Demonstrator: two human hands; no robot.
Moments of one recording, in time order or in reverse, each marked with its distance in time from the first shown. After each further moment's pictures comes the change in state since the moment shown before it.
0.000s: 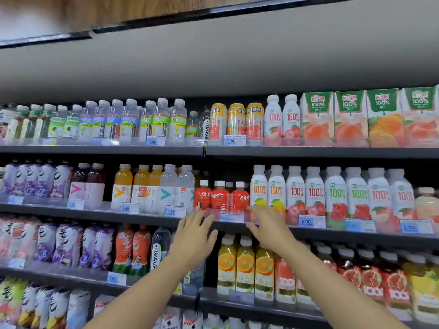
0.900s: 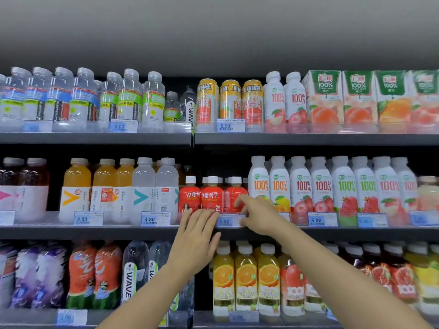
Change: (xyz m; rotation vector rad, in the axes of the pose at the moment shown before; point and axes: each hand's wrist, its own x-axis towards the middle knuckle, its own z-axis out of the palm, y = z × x) left_hand 0.059 -0.038 0.098 -0.019 0.274 0.323; right_hand 0.083 0.018 0.055 -0.065 -0.137 0.181
